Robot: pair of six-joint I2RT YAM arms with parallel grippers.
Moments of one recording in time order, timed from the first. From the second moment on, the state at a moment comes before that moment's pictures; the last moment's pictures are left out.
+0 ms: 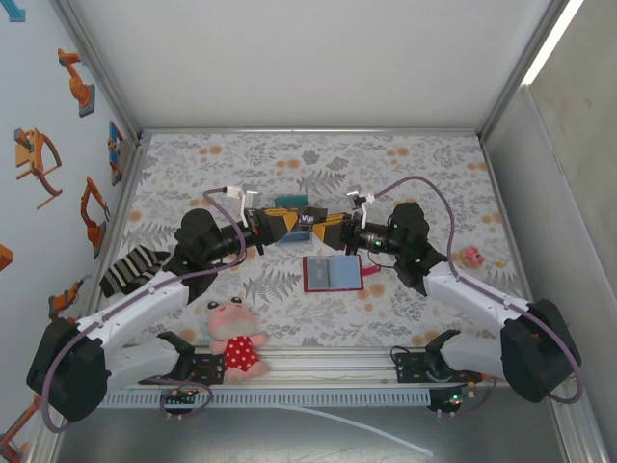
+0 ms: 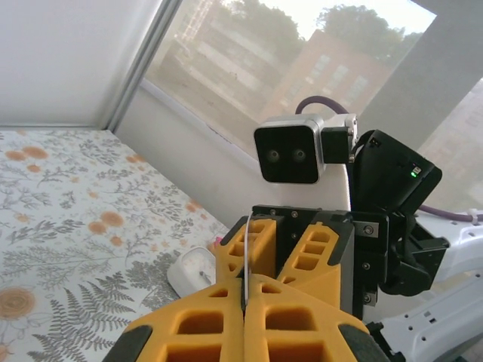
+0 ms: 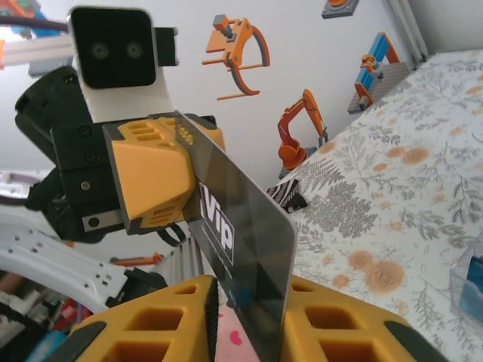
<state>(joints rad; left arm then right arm) -0.63 1.09 0.58 0.59 0.64 -0.60 0.59 1.19 0.61 0.57 -0.79 0.61</state>
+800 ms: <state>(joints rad) -0.62 1.09 1.10 -0.34 0.63 -0.10 0.62 1.11 0.70 0.18 -0.83 0.40</state>
